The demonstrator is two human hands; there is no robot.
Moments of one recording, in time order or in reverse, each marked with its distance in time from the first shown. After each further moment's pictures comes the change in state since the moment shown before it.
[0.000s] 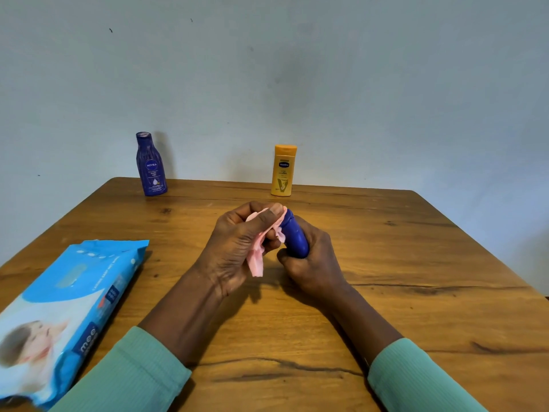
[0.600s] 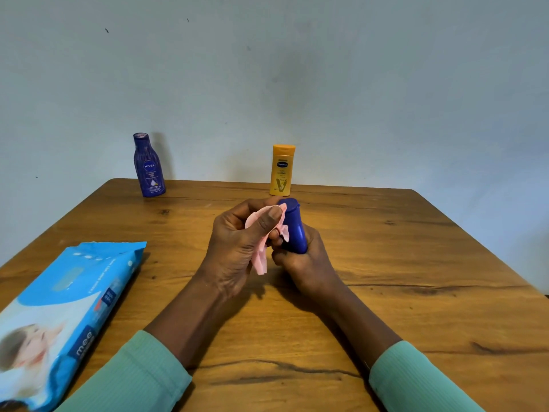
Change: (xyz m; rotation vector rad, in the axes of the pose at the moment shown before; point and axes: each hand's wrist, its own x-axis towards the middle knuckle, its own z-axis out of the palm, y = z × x) left_hand 0.004 -0.017 0.001 -0.003 -0.013 0.231; right_hand -0.003 -0.016 0.006 0.376 -0.075 0.062
